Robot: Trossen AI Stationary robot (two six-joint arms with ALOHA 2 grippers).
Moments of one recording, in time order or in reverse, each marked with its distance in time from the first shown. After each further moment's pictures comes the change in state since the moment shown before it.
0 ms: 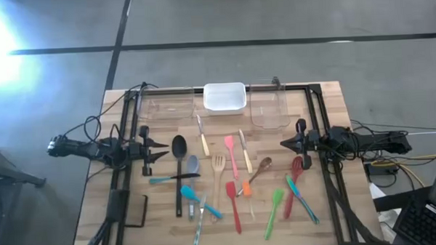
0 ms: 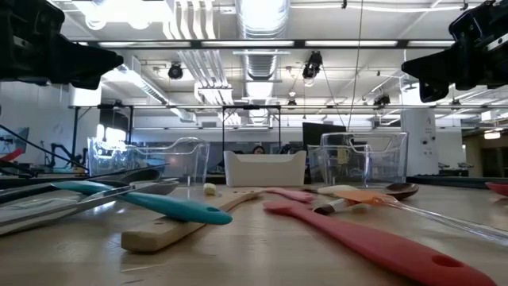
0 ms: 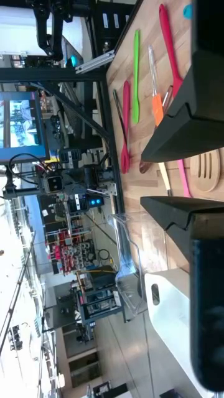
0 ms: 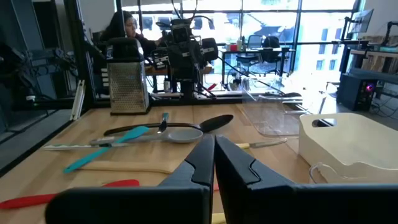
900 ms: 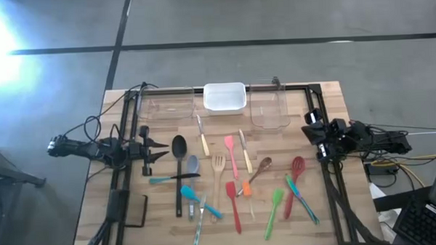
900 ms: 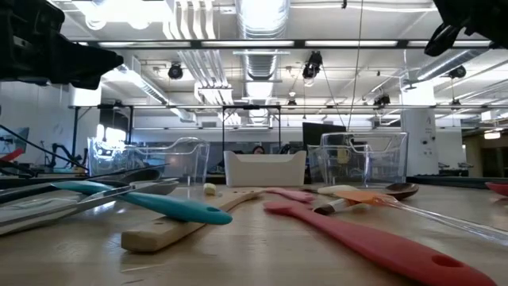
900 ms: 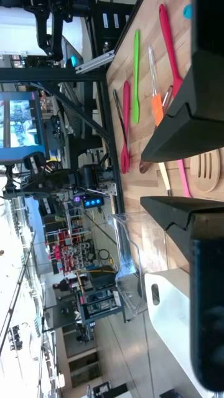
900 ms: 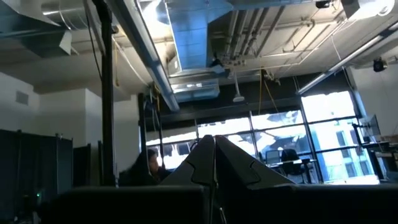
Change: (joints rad) left arm 0.000 0.000 0.000 0.000 0.000 0.000; right arm 0.000 0.000 0.001 0.576 -0.010 0.089
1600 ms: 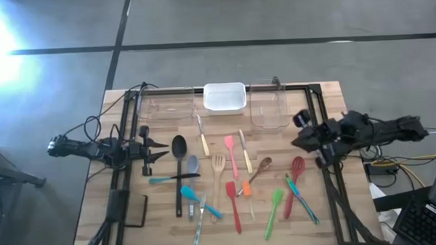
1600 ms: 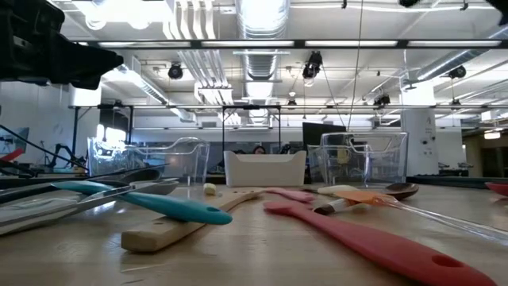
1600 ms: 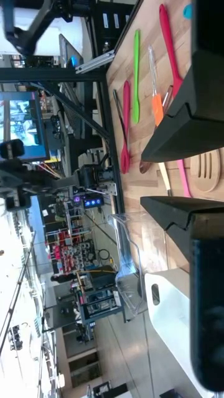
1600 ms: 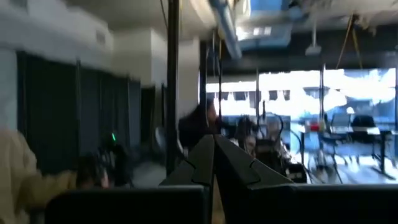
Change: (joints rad) left arm 0.000 0.000 0.000 0.000 0.000 0.000; right arm 0.048 0.527 0.409 -0.135 -0.280 -0.045
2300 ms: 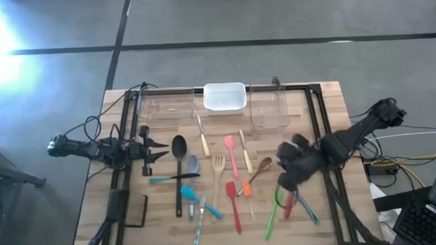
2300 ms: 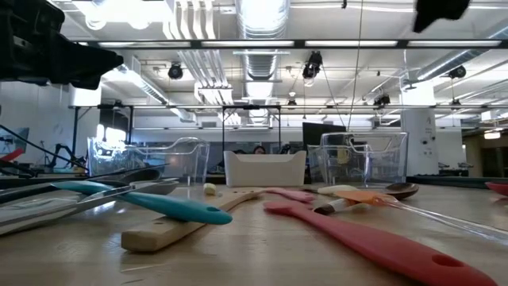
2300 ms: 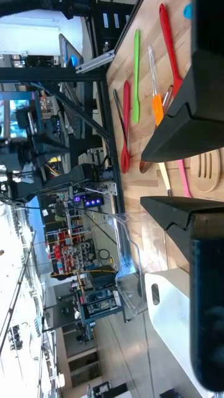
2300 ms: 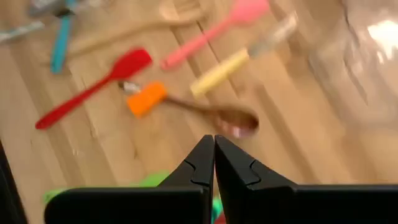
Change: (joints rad) left arm 0.000 0.000 0.000 0.000 -0.001 0.000; right arm 0.446 0.762 0.842 -1.665 0.596 0.909
